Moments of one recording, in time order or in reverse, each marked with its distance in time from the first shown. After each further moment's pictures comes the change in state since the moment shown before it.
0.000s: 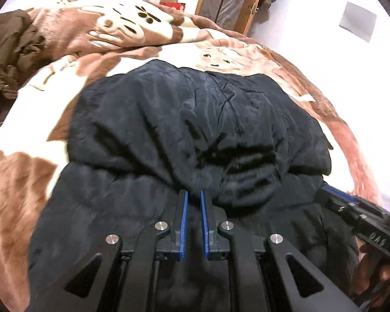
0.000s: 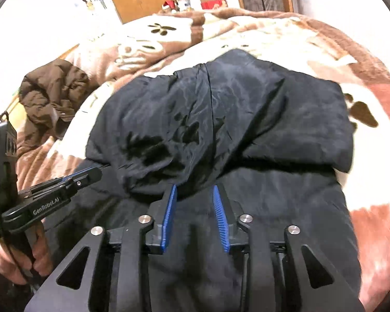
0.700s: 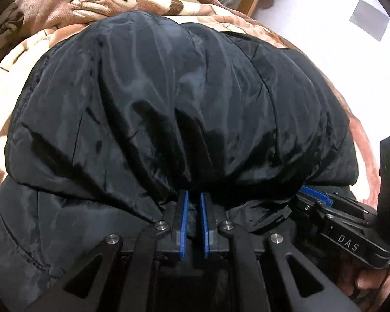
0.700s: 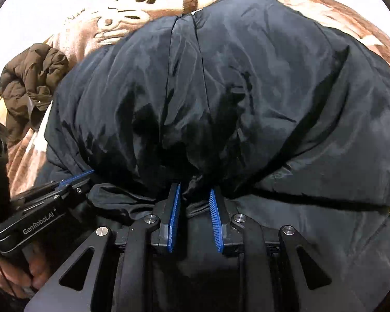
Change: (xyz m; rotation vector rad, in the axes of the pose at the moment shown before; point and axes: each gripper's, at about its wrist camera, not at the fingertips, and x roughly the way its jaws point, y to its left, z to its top) left arm 0.120 0.014 0.024 -0.024 0.103 -0.042; right arm 0.134 -0.023 0.025 0.000 0.142 -0.021
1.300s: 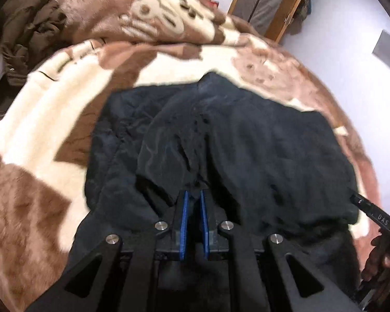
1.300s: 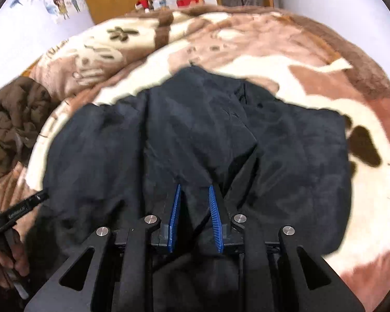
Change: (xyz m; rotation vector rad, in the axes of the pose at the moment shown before) left arm -0.071 0.056 0.034 -0.130 -0.111 0.072; right arm -0.081 -0.033 0.044 0.067 -0.158 -0.042
